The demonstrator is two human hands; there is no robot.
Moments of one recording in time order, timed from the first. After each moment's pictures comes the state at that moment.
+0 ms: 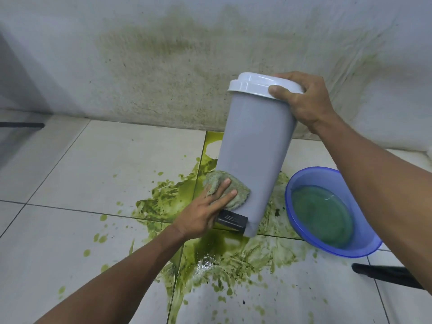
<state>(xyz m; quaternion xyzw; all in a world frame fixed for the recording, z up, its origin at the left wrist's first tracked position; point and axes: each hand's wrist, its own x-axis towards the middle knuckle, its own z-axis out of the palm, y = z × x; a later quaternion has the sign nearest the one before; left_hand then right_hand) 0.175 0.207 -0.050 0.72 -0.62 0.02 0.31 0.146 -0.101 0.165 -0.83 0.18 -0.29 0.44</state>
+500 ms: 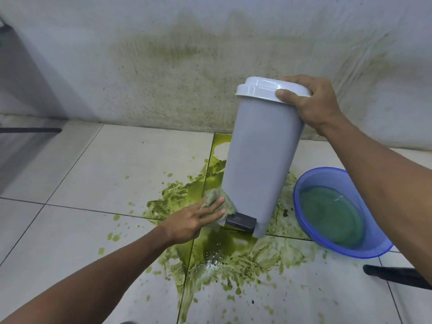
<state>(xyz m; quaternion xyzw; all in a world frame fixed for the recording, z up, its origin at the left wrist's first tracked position) 0.198 0.260 -0.055 0.70 -0.70 0.03 0.15 0.142 -0.098 0.164 -0.83 0.18 -0.29 0.44</state>
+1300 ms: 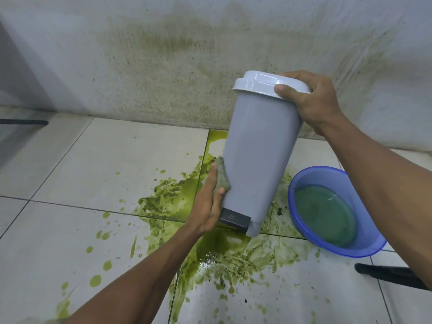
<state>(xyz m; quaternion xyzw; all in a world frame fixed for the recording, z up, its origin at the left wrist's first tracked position) 0.155 0.186 -0.039 0.78 -0.34 -0.12 0.51 0.139 -0.095 0.163 -0.82 0.18 -0.29 0.45</state>
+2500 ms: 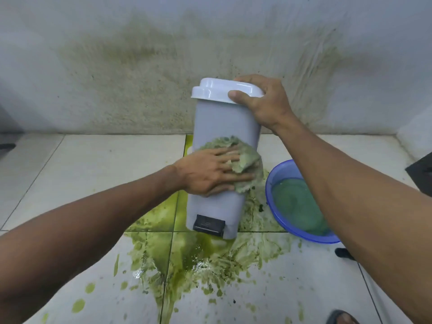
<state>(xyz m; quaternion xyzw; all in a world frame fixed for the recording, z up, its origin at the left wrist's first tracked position) 0.219 0.101 0.073 0.50 -0.83 0.24 -0.04 0.137 -0.087 0.163 -0.81 0.19 -0.30 0.46</state>
